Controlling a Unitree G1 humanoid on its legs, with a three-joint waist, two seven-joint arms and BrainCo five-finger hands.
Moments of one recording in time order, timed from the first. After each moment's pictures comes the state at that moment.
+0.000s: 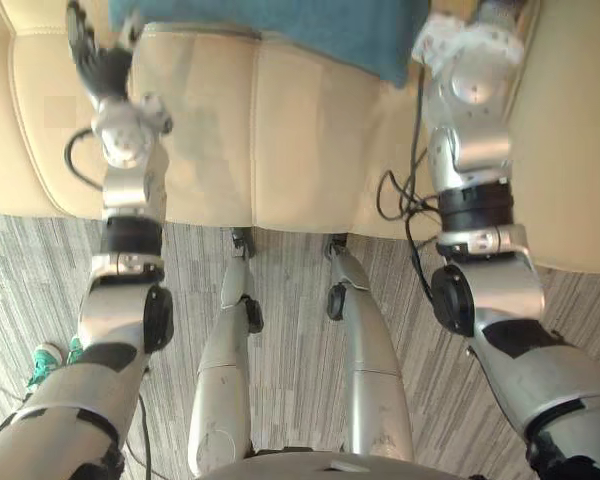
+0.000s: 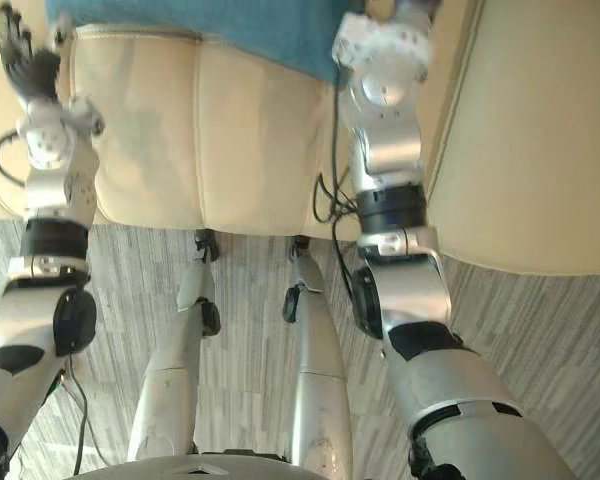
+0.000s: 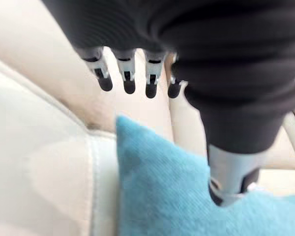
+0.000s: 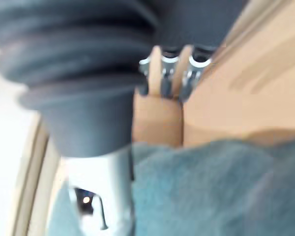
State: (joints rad) left arm -0.93 0.30 0.23 0.56 -0.22 -0.09 0.42; right arm -1.06 -0.34 -0.10 0.32 0.11 -0.04 -0.54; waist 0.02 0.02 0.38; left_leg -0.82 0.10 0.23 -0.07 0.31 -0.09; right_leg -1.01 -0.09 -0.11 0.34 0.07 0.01
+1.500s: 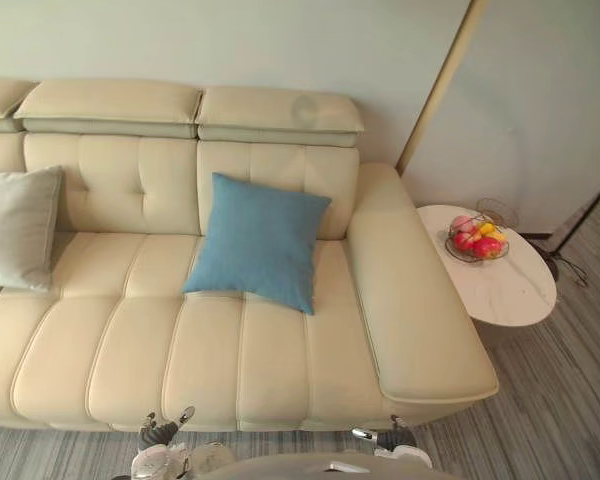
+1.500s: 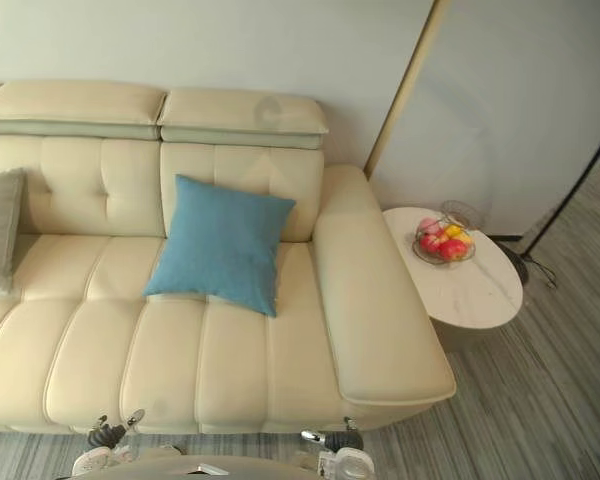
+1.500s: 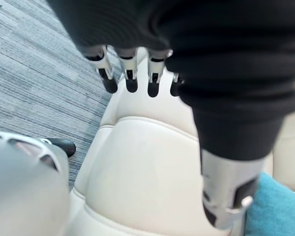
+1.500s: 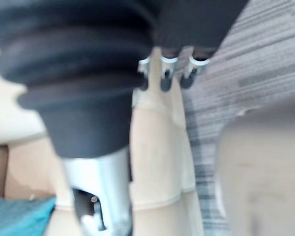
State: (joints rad) left arm 0.13 0.00 0.37 0.92 0.03 -0.05 0.21; right arm 0.06 -0.01 -0.23 0.96 -0.12 -0.04 -0.16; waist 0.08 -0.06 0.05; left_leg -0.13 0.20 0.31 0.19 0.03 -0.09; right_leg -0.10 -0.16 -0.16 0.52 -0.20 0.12
